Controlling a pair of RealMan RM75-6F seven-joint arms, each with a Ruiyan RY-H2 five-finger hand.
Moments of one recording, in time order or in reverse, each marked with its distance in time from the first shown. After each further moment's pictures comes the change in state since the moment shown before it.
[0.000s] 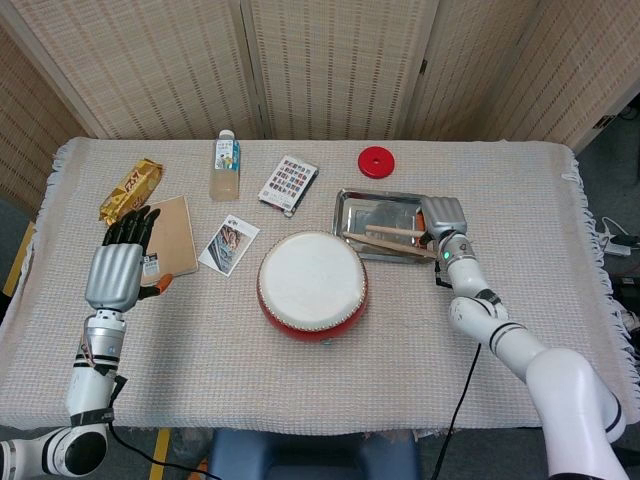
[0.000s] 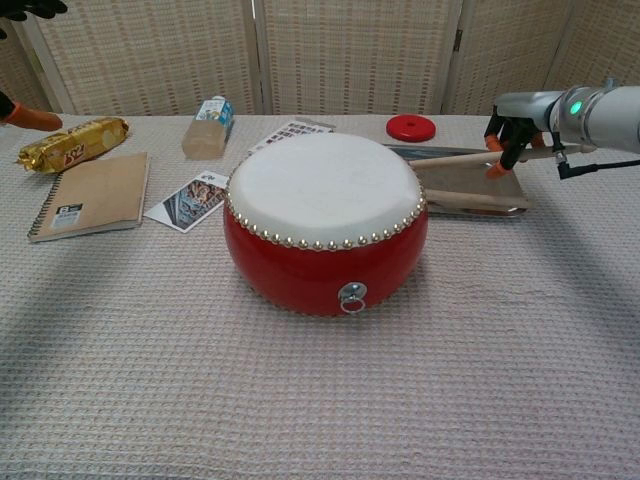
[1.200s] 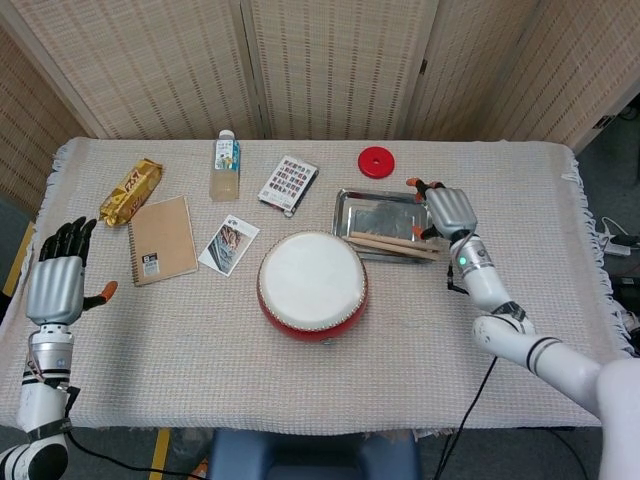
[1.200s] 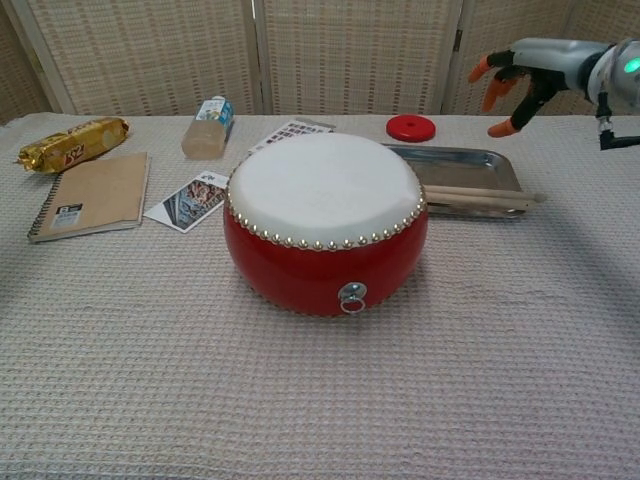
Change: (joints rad) left arm 0.155 0.059 0.034 0.135 0.074 0.011 -0.136; right arm -0.175 0.251 0.110 -0.460 -0.287 0.268 0.153
